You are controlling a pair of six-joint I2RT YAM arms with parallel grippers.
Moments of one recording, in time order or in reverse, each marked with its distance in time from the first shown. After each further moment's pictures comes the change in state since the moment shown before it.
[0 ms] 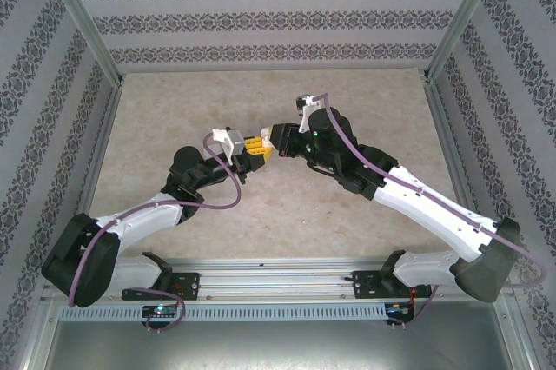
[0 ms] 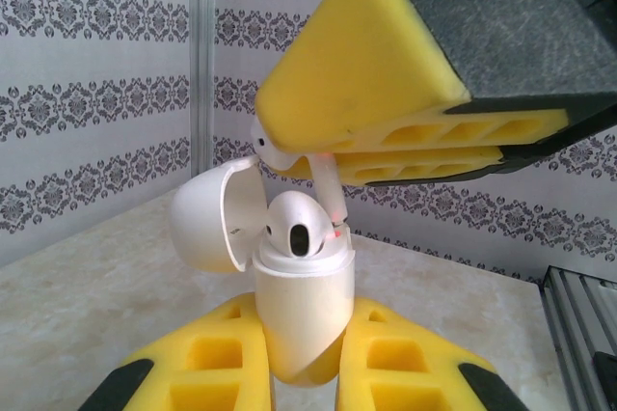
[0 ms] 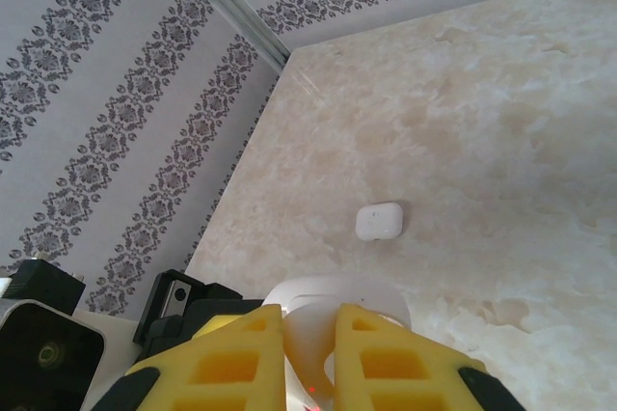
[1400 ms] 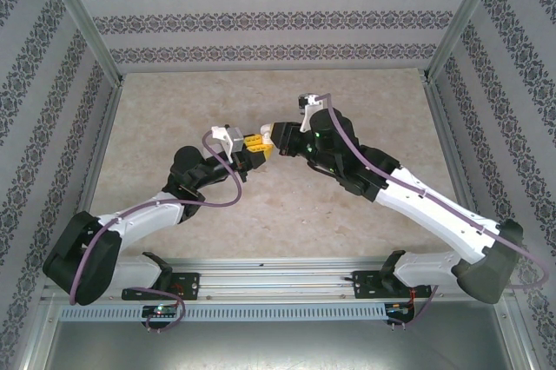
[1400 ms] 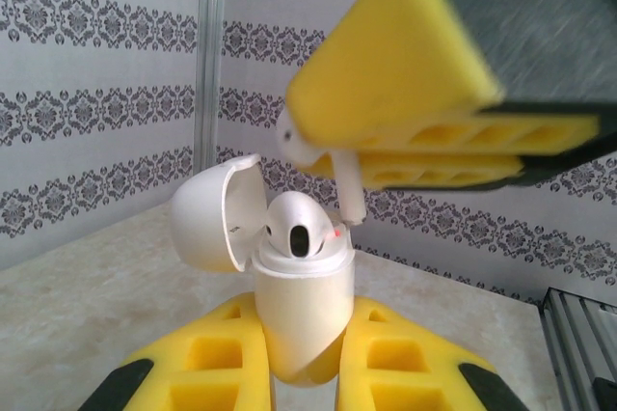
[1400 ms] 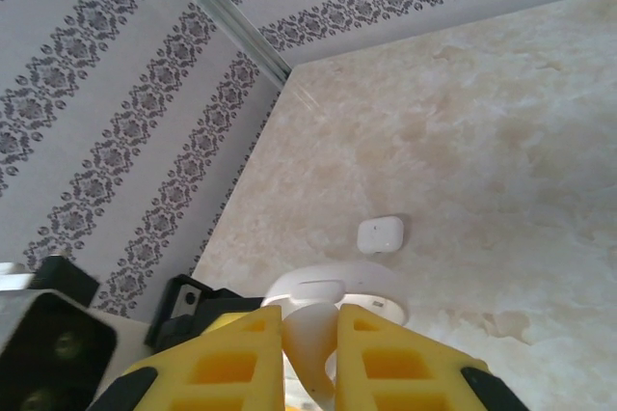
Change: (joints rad) left arm -0.005 0.008 0.006 0.032 -0.024 -0.045; right arm 0.011 -0.008 0.004 0.010 0.038 0.003
